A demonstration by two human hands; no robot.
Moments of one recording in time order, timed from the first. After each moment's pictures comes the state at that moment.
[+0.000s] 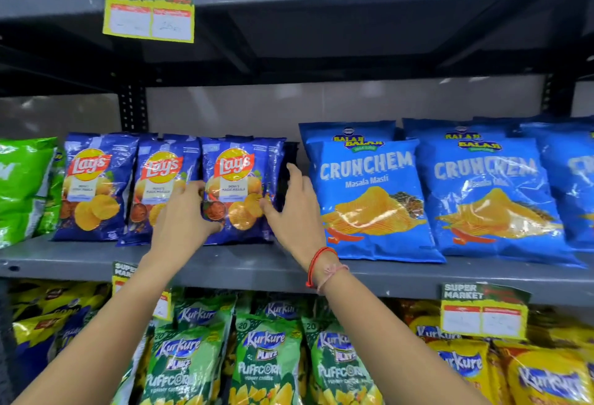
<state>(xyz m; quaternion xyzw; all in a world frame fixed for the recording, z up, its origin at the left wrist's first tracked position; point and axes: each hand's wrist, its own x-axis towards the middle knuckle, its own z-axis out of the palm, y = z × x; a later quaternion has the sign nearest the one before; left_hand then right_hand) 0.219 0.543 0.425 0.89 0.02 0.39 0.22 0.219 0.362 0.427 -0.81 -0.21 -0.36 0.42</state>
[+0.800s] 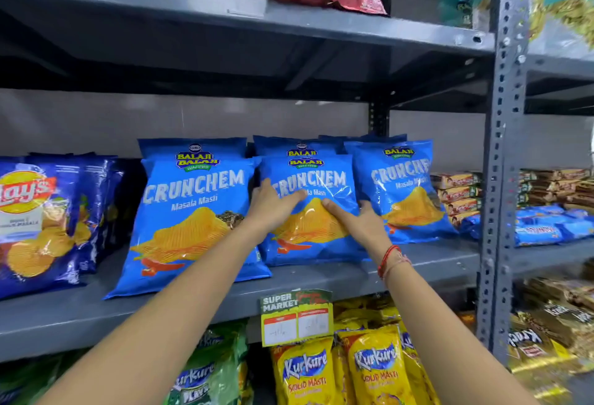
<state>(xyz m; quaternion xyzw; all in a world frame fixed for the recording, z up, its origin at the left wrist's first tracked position) 0.257 0.180 0.466 0.83 -0.18 0.15 0.51 0.221 0.017 0.426 -0.81 0.14 -0.29 0.49</state>
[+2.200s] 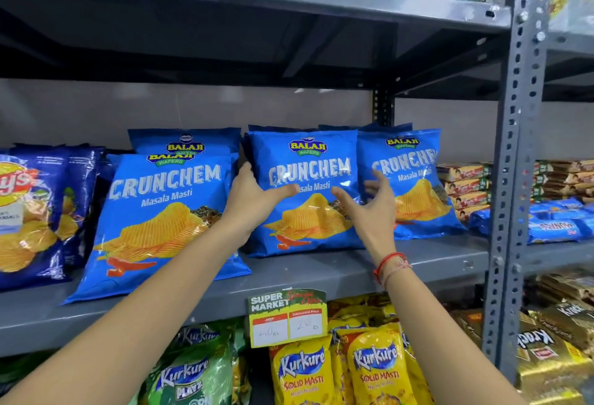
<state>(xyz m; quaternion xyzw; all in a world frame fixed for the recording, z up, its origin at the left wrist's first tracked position) 0.252 0.192 0.464 0.77 -0.19 0.18 0.57 0.237 0.000 0.417 -0.68 0.03 -0.50 0.53</state>
